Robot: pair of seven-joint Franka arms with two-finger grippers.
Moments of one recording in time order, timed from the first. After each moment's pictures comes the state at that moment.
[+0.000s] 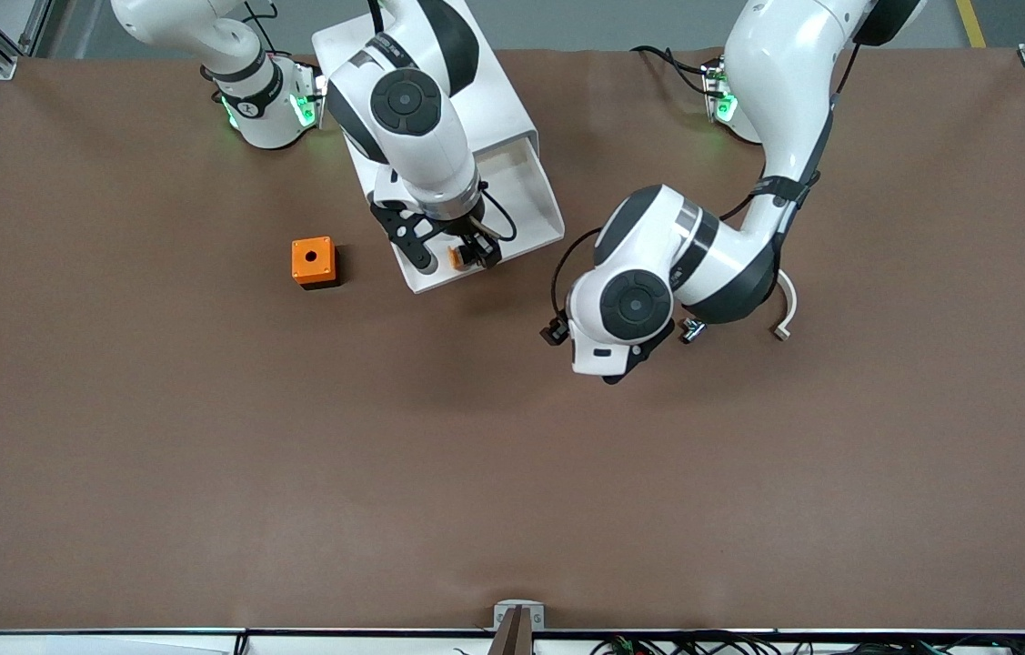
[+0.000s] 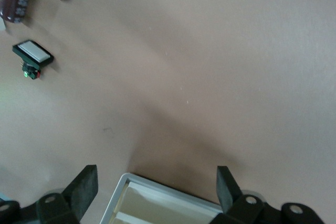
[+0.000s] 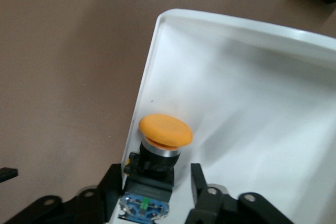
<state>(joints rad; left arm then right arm) -0.56 0.69 -0.09 -1.24 -0.23 1.66 -1.29 0.74 0.27 0.03 -1.77 0.13 2.07 1.62</state>
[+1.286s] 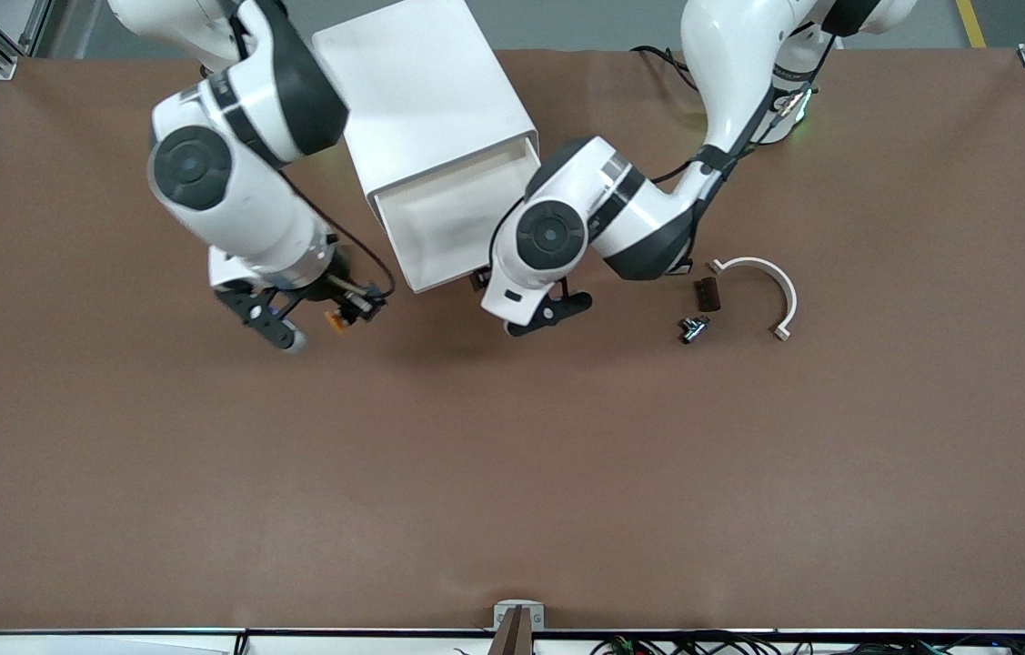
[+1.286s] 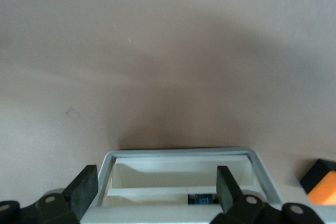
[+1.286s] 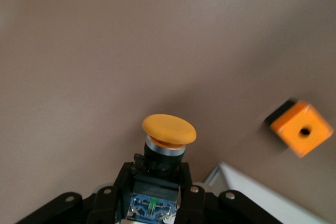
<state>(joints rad) -0.67 0.67 -0.17 -1.28 -0.23 1.77 -1.09 0.41 0.26 -0.01 -1.62 0.13 1.86 0.96</state>
